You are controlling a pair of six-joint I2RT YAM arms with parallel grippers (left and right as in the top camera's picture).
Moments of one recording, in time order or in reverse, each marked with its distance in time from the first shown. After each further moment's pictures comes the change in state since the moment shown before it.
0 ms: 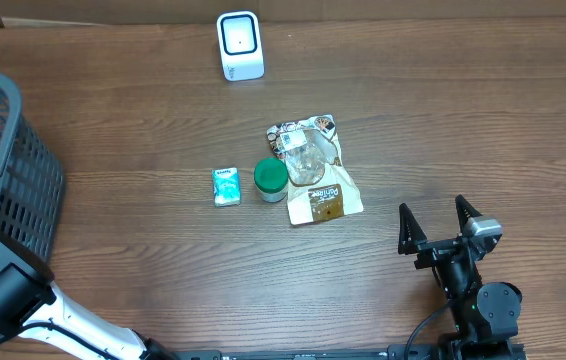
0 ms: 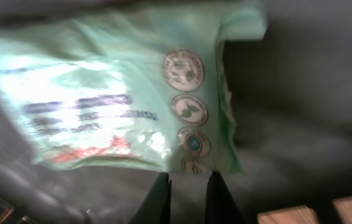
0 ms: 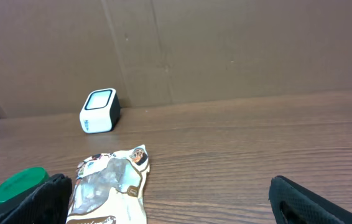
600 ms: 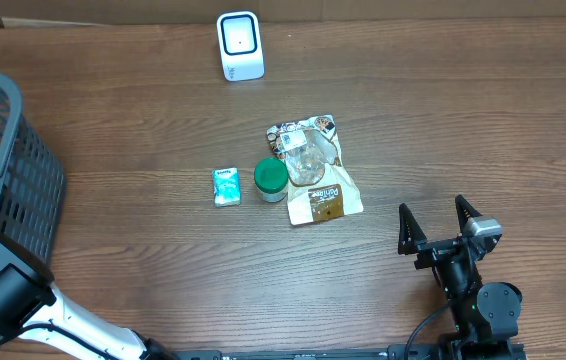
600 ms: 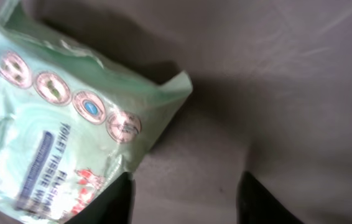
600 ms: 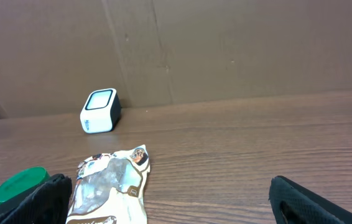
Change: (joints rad) left arm 0.005 -0.006 -0.022 0.235 0.023 0.125; right arm 0.000 0.000 0.000 0.000 0.000 0.000
